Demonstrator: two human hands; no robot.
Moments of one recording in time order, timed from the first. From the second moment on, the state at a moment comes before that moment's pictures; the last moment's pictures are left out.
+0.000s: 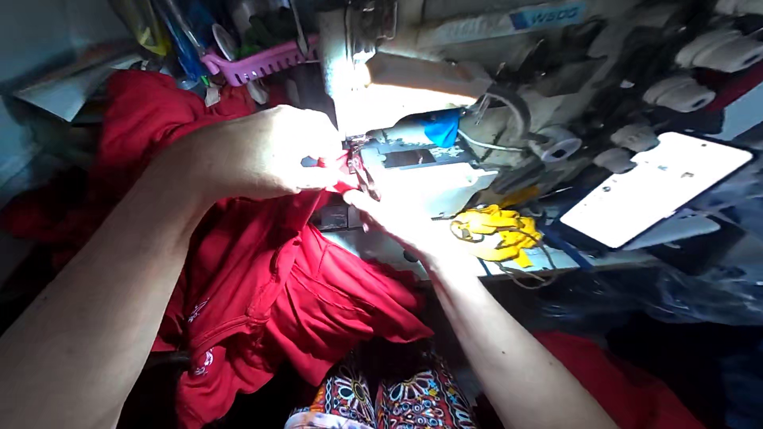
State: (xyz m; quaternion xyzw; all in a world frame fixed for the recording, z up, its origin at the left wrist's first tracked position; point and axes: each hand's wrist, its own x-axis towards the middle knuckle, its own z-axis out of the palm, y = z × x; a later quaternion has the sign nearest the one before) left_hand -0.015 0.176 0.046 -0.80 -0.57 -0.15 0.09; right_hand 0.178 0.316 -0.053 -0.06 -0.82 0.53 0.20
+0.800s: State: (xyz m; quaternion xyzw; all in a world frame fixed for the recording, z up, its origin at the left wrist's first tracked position) left_hand -0.011 0.154 0.040 -0.71 -0.70 0.03 0.09; right_hand 0.168 0.328 -0.093 -0.02 -0.74 0.64 0.21
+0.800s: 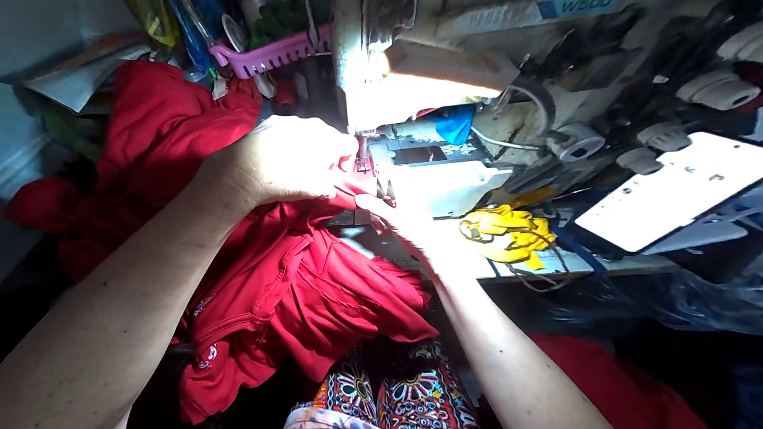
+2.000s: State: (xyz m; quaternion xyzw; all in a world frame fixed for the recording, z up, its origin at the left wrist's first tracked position) left_hand 0.030 0.167 0.067 -0.66 -0.74 -0.04 -0.10; right_hand 0.189 0.318 -0.091 -0.04 -0.77 0.60 0.22
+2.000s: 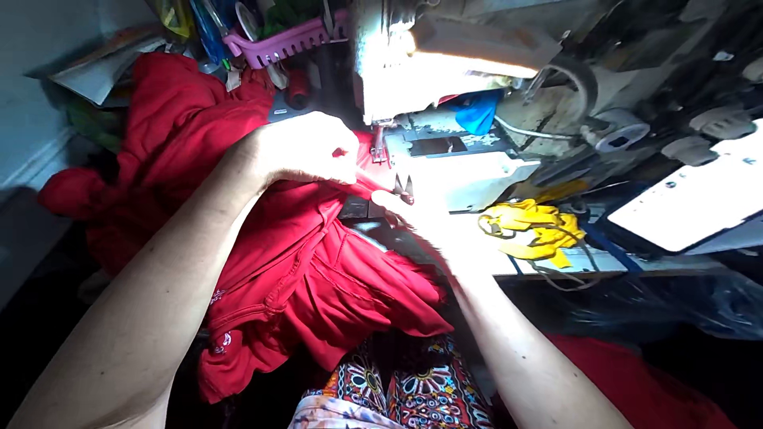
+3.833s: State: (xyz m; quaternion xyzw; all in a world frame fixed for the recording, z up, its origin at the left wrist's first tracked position) left_hand -0.003 -0.051 0.036 -0.27 -0.77 -0.52 0.26; right_hand 0.249 0.250 -0.101 0.02 -0.96 0.28 0.05
